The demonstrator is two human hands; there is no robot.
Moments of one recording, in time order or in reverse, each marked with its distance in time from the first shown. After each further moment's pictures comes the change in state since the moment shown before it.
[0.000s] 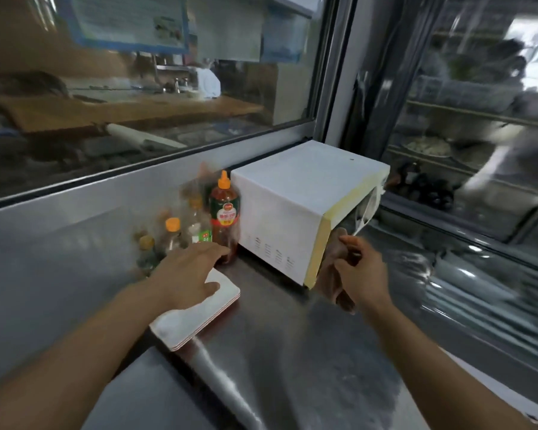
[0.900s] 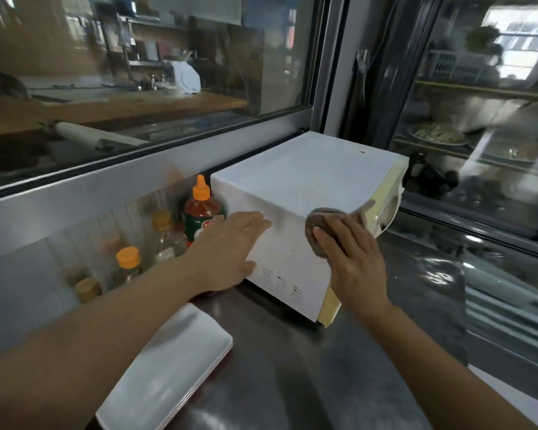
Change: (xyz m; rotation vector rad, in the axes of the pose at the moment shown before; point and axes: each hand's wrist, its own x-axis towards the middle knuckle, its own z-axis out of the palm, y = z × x) left_hand 0.173 -0.008 0.021 0.113 0.158 0.230; right_hand 0.116 0.056 0.085 -0.729 0.310 -1.006
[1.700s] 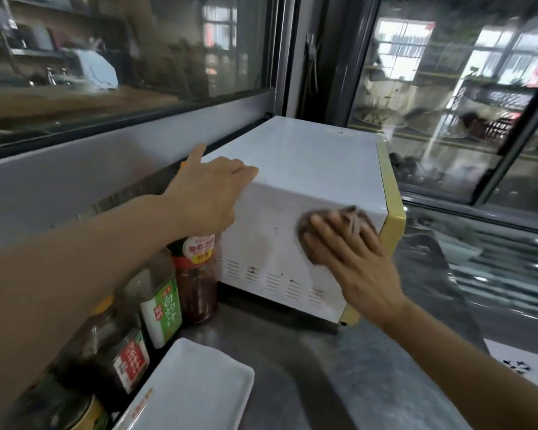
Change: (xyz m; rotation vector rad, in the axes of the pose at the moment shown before) left_hand 0.074 -0.094 0.012 0.270 0.140 0.199; right_hand -0.024 -0.023 0.053 -0.439 -0.238 -0.149
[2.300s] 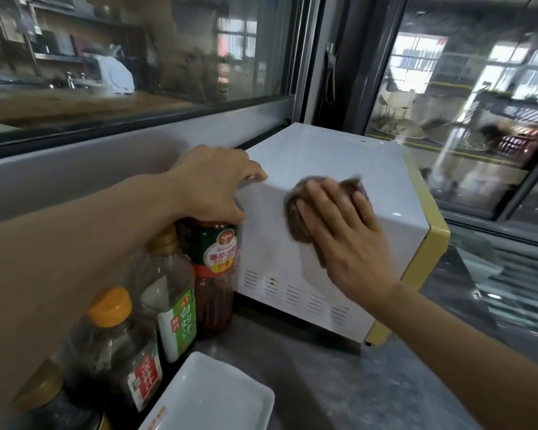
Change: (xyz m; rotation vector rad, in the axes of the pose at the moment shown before) left_hand 0.004 -0.039 -0.002 -0.231 -0.001 0.015; right_hand 0.072 -0.022 -0.001 -0.029 -0.022 0.042
